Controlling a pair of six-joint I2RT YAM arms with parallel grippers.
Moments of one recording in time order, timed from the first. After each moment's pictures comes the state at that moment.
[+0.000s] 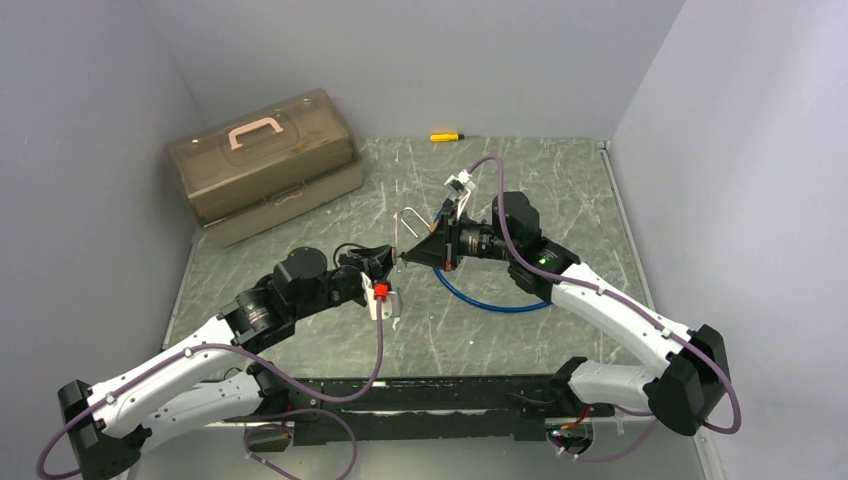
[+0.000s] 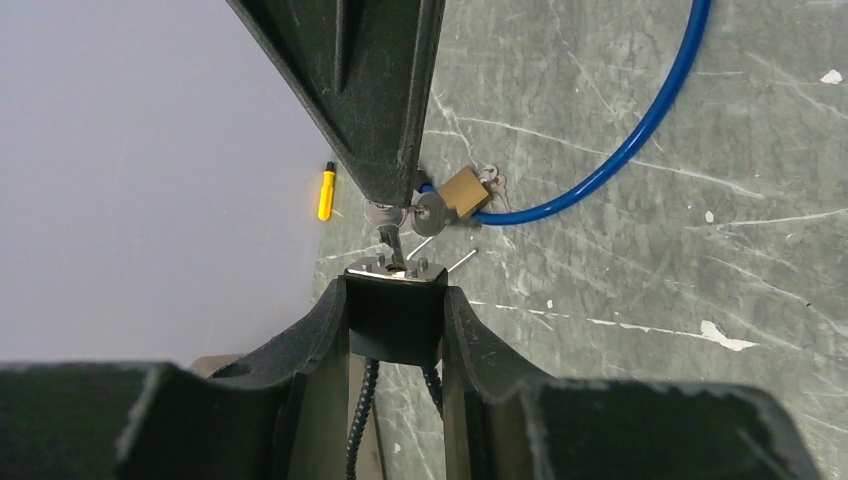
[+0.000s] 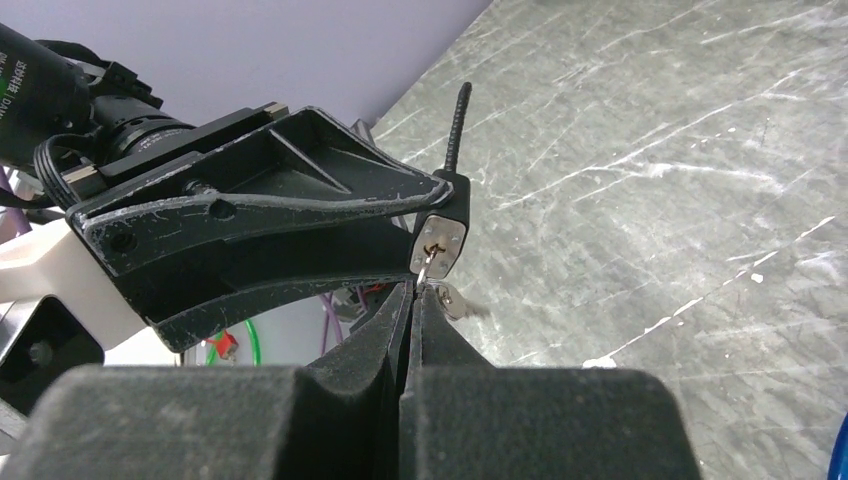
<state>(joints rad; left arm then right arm) -0.92 0.80 0.76 -0.21 0.12 0.90 0.71 1.17 0.93 0.05 -0.61 0.58</state>
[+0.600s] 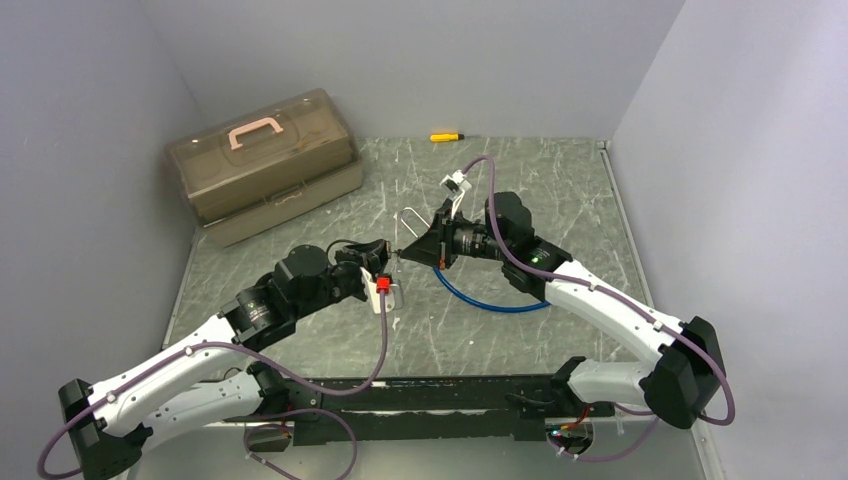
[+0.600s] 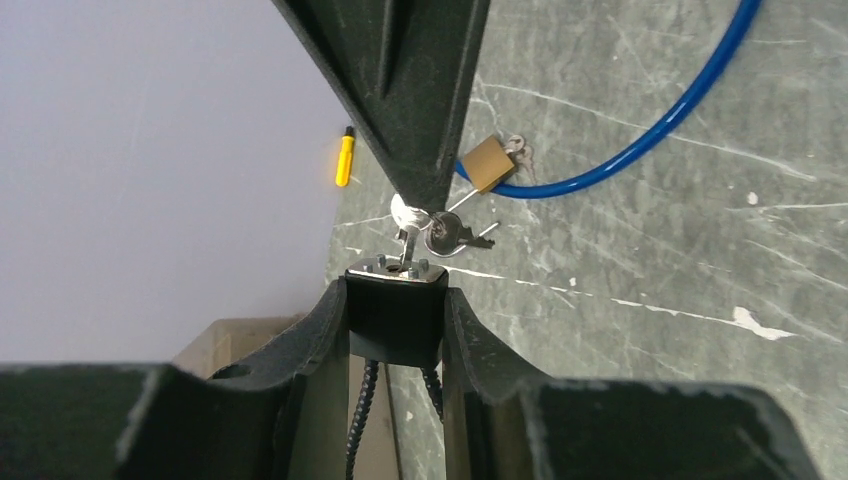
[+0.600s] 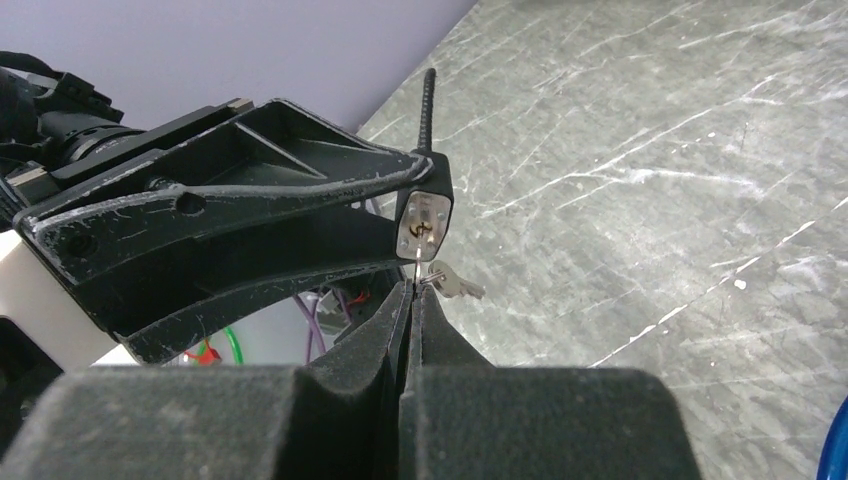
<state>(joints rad) -0.91 0.81 0.77 -0.23 0.05 0.90 0.73 1.21 0.93 0.07 -0.56 0.57</state>
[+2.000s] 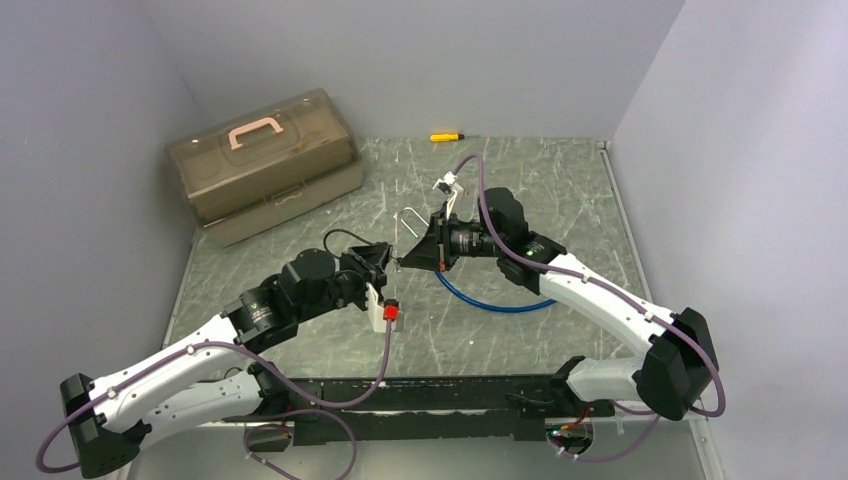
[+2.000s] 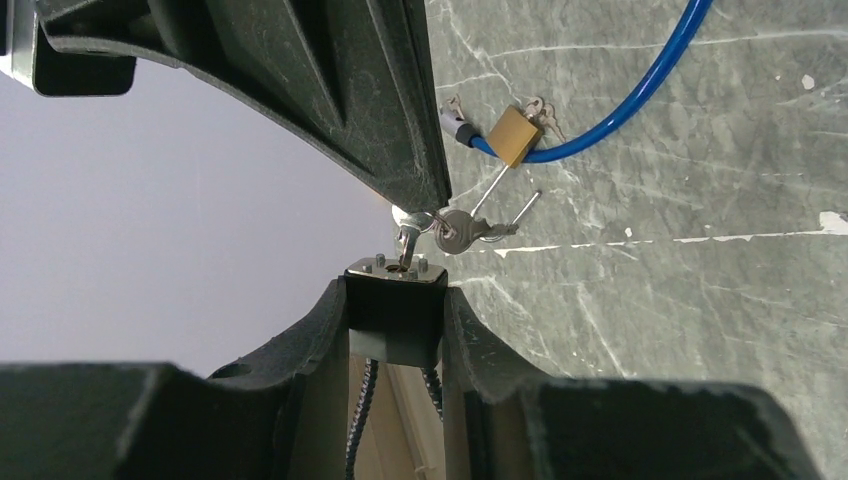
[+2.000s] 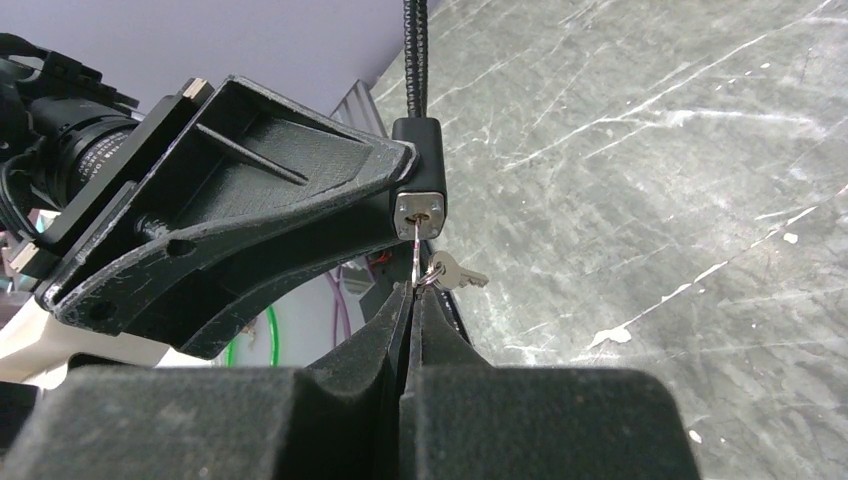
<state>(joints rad) -0.95 0.82 0.77 -0.28 0.03 1.20 0.71 1.27 0.96 0.01 -0.65 0.59</state>
